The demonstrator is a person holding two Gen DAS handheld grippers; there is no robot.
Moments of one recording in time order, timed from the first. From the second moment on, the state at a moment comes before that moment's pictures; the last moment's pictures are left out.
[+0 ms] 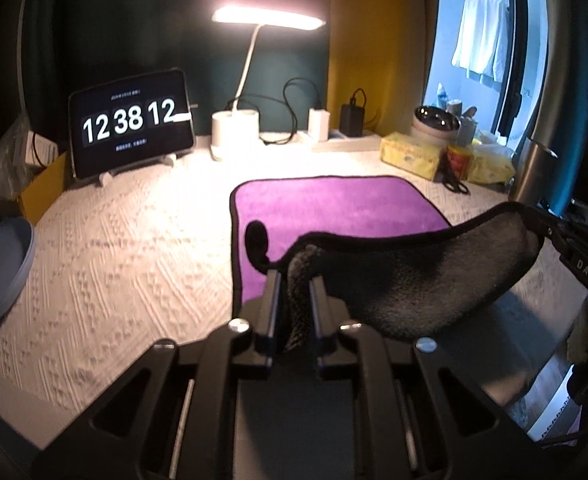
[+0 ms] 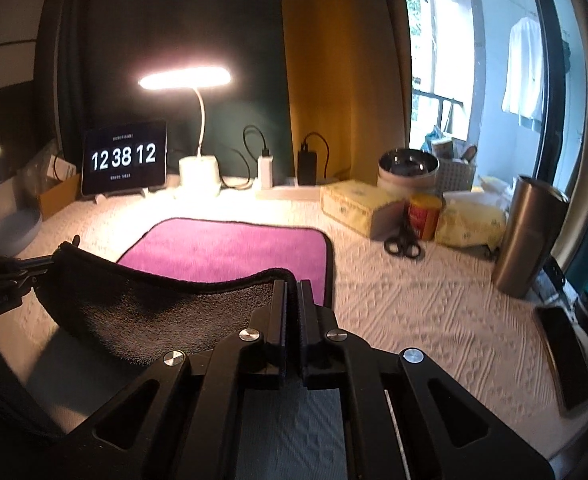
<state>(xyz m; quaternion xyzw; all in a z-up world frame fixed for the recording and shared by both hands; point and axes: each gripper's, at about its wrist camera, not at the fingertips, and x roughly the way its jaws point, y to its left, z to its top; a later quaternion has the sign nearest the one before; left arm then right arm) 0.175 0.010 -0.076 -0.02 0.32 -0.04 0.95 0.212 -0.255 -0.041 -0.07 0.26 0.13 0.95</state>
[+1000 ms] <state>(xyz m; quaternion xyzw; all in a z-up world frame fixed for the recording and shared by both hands) 0.274 0.021 -0.042 0.00 0.26 -0.04 0.96 0.318 -0.234 -0.010 -0.07 0.20 0.15 0.97</state>
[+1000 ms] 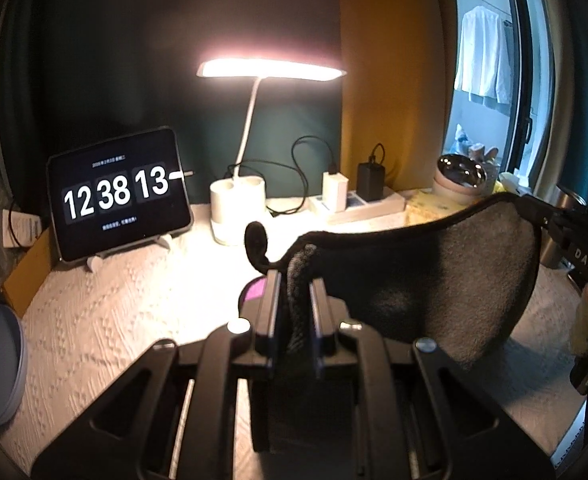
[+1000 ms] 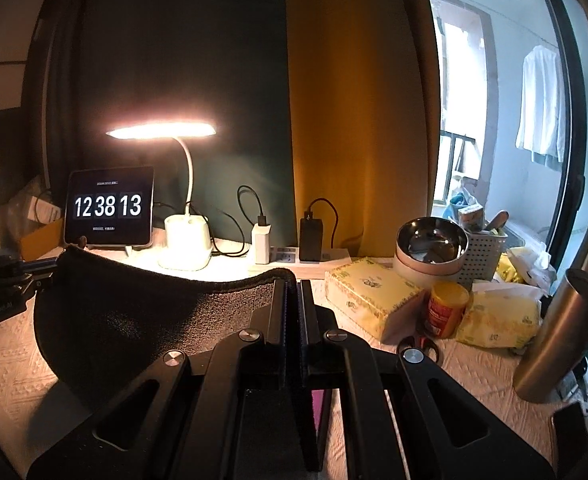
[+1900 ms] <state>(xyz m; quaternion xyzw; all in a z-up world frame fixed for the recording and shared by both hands) 0.389 0.029 -0.107 0.00 0.34 -0.03 0.94 0.426 -0.220 -0.077 -0.08 0.27 0.11 0.95</state>
